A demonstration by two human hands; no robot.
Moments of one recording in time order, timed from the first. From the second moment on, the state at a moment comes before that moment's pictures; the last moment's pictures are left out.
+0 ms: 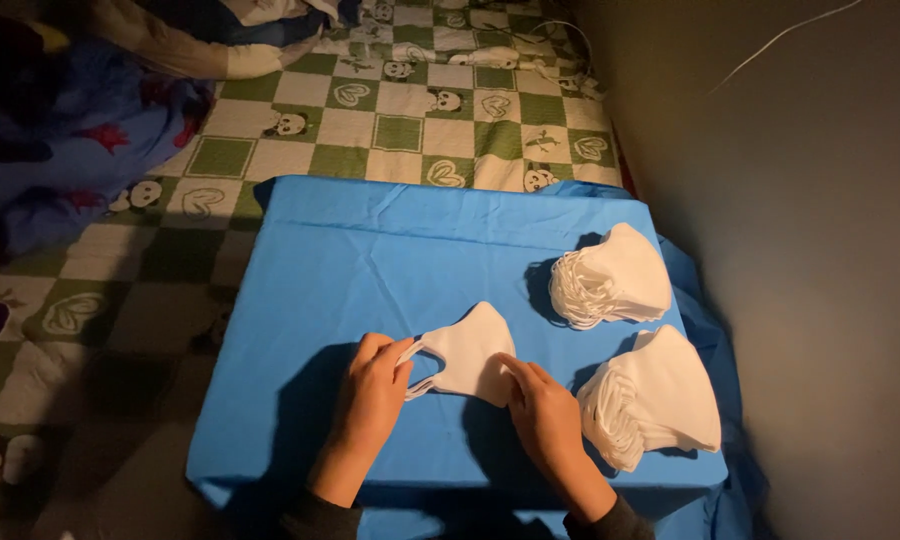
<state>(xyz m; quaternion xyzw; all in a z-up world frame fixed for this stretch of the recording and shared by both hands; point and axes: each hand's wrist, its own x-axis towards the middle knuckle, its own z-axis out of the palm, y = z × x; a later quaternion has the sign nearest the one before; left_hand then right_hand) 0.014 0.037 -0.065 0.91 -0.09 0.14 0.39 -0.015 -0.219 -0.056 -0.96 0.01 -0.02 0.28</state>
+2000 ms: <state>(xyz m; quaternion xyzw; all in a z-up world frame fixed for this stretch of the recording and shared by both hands) 0.005 0.026 -0.053 0.91 0.00 0.14 0.40 -0.070 -0.369 0.030 -0.93 0.29 -0.05 0.23</state>
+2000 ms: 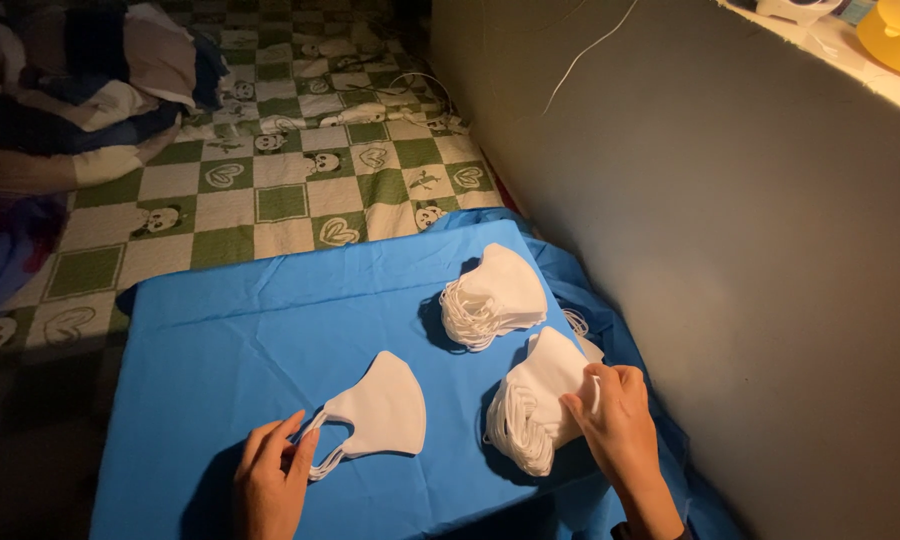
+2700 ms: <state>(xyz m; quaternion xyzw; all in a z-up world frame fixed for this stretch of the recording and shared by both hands) 0.005 0.027 -0.058 0.91 0.00 0.14 0.39 -0.072 -0.369 0.008 -0.94 0.24 -0.12 0.22</state>
